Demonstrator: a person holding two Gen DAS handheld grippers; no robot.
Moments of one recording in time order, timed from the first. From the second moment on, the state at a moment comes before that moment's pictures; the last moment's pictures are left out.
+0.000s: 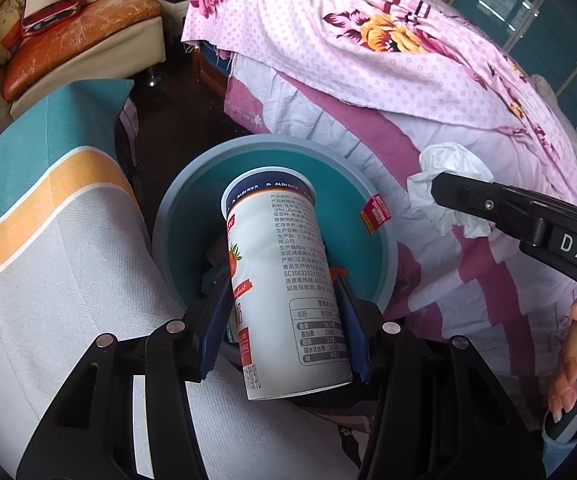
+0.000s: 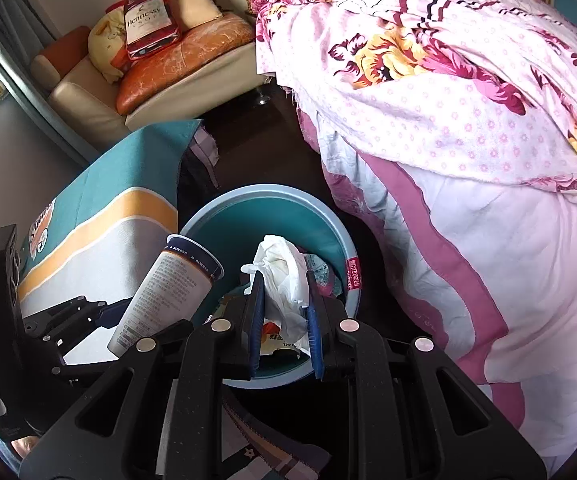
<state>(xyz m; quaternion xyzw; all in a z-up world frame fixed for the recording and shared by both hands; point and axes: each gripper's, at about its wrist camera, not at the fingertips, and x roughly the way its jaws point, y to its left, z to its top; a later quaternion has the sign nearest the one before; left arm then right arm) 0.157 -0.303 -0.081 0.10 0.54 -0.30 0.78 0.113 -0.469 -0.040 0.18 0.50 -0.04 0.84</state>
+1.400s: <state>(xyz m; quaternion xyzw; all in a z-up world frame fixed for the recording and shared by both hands) 0.180 -0.214 -0.072 0.04 0.53 -0.22 0.82 0.141 -0.404 -0.058 0.13 0.55 -0.01 0.82</state>
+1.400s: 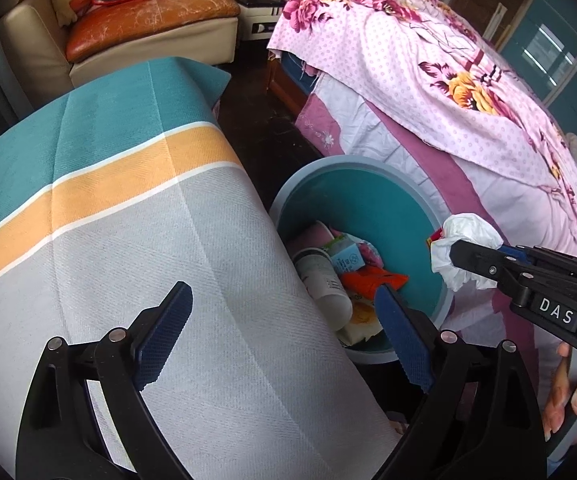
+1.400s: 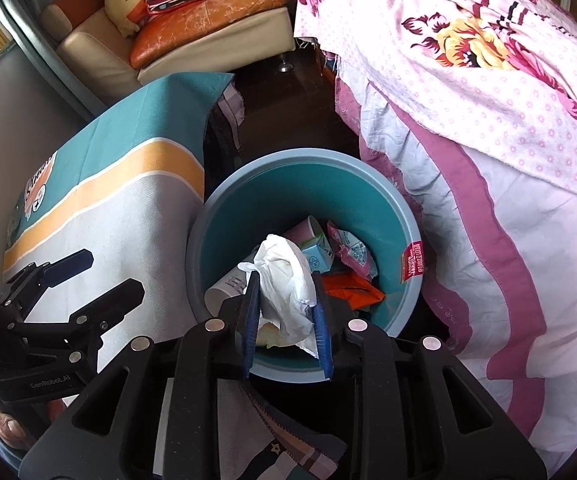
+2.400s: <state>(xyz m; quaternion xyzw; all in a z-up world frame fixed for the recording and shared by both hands) 0.147 -0.164 -0.047 0.01 0.52 -0.20 0.83 0.107 -0.367 -0.028 0.10 0.55 -0.01 0.83</state>
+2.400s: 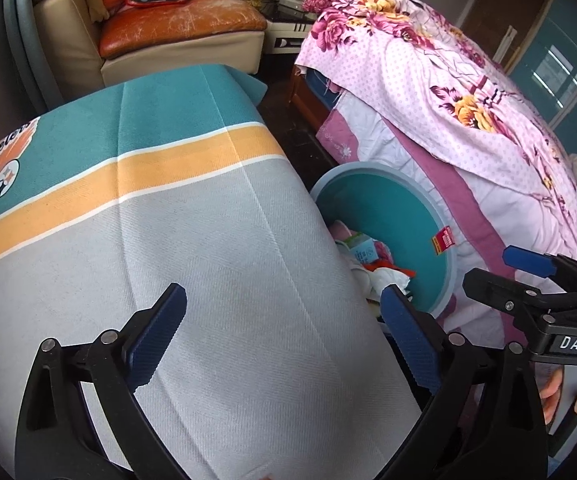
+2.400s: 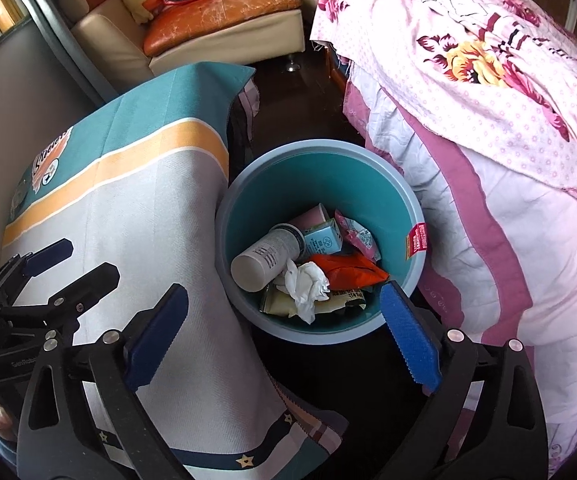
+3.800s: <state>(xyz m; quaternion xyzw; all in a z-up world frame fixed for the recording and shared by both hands) 0.055 -0.138 -0.026 0.02 0.49 -0.15 0.86 0.001 -0.339 -0.001 0.04 0.52 -0.01 0.85</state>
